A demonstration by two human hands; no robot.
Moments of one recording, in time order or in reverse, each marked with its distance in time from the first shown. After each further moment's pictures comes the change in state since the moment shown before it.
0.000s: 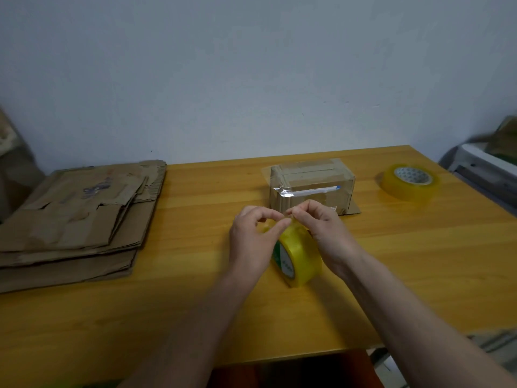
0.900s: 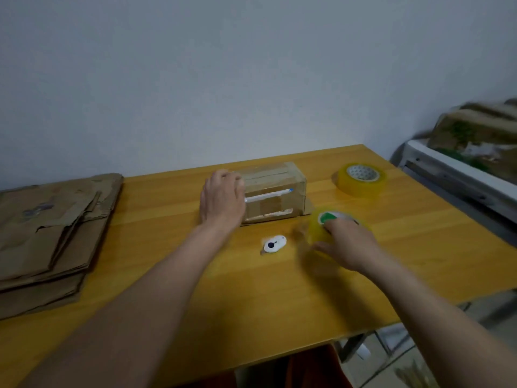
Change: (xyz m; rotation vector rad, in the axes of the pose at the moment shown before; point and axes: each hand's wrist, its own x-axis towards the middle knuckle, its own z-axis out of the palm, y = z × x) left_hand 0.082 0.014 0.047 0.600 -0.035 0.170; right_hand -0.018 0.004 -0.110 -1.407 0.059 0.139
